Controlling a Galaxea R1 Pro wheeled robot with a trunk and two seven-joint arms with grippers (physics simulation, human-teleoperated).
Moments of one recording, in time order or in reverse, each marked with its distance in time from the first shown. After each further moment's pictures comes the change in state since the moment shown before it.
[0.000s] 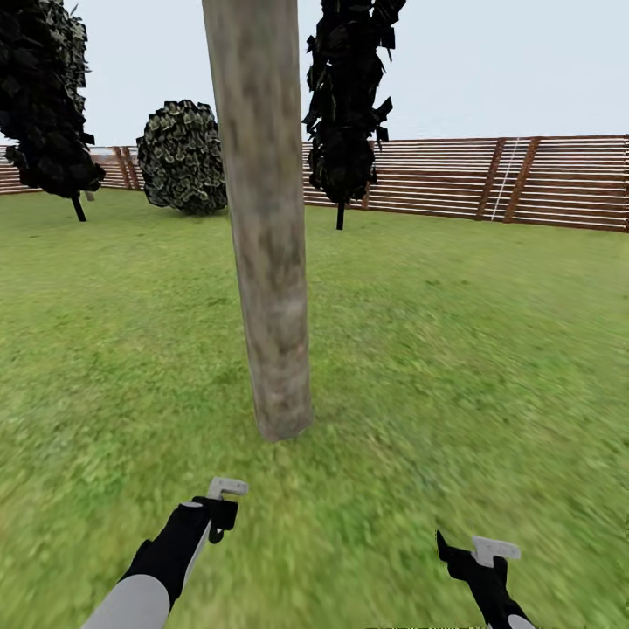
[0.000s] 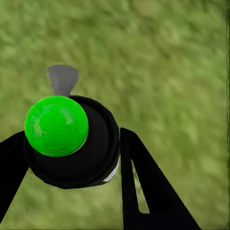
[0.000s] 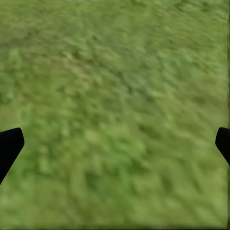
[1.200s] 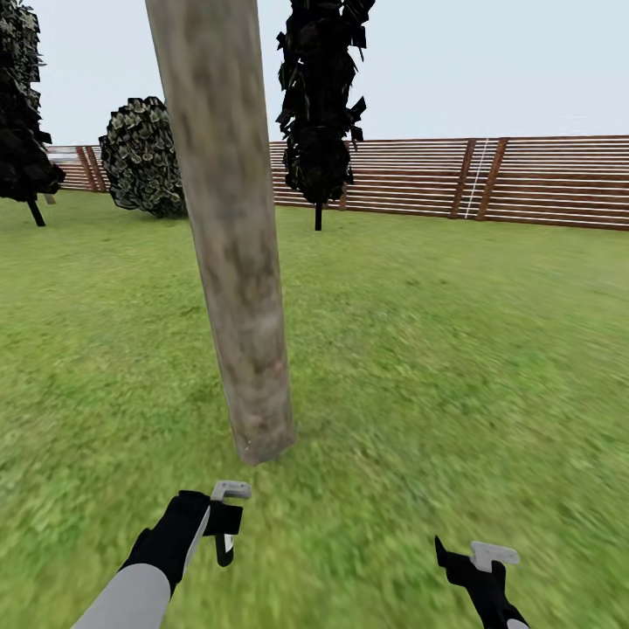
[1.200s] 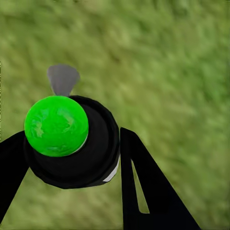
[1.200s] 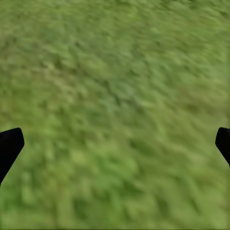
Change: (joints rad) left arm -0.022 0.001 0.003 -0.040 0.025 0.251 -0.152; right arm 0.000 -0.001 0.001 0.027 0.002 0.000 0.003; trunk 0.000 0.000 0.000
